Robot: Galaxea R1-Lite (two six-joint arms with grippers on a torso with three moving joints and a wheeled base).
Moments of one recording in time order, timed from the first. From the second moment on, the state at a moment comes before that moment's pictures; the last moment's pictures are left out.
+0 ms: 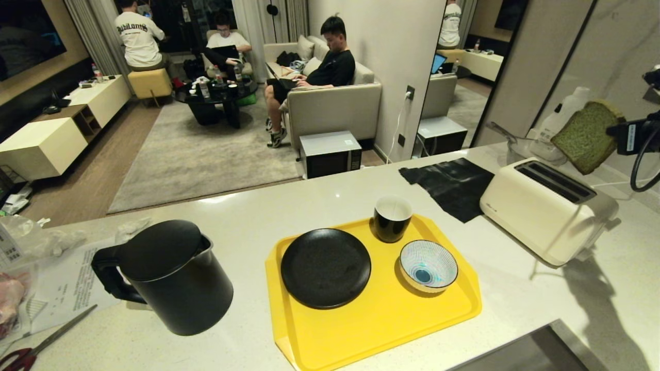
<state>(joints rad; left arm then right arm) 0.00 0.00 0.00 0.01 0.00 0.00 -0.39 1.81 -1.53 -0.05 0.24 -0.28</state>
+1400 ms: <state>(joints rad) 0.00 0.00 0.00 0.01 0.00 0.00 -0.08 1.47 -1.32 0.14 0.34 -0.38</state>
